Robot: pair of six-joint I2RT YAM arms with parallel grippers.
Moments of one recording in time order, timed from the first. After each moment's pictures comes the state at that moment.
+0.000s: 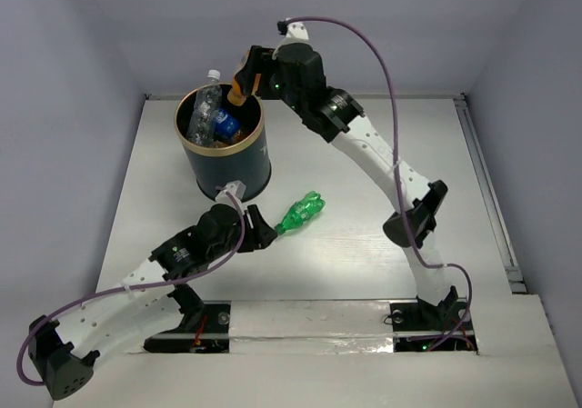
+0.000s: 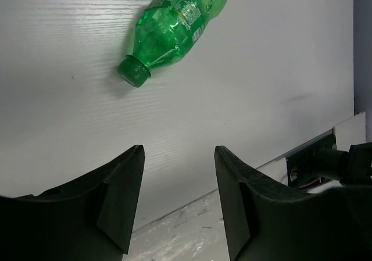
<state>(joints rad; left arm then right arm) -0.82 0.71 0.56 -0.45 -0.10 -0.84 0.81 2.11 2.52 -0.52 0.28 0.50</state>
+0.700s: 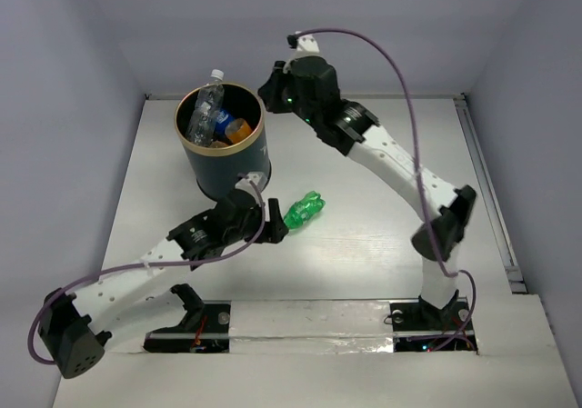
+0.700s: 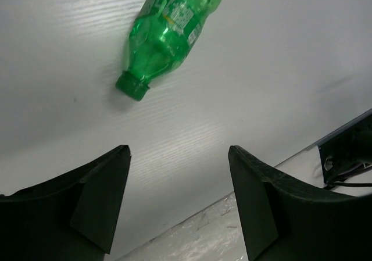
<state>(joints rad) -0.82 0.86 0.63 -0.44 -0.06 -0.68 0.81 2.02 2.27 -0.41 0.22 0.48</state>
